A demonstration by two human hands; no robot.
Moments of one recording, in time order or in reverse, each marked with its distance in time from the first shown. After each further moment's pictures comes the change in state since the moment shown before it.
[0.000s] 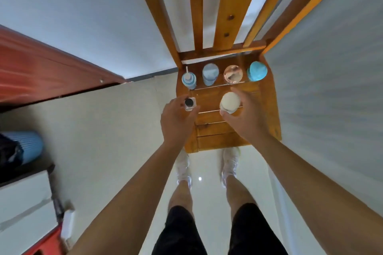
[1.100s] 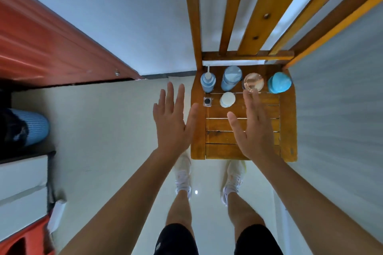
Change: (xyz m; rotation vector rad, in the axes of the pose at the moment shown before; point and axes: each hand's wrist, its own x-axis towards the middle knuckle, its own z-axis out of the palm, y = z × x) left_hand -0.004 -0.047 -0.016 0.285 0.145 0.213; right_hand -0.013 -0.003 0.030 -0.154 0.127 -0.295
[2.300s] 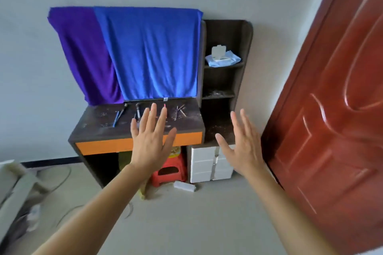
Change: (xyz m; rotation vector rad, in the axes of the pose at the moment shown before) left_hand -0.663 -0.294 -0.591 0.390 0.977 -0.973; right_hand -0.475 -0.739 -0.022 0.256 -0.356 -1.554
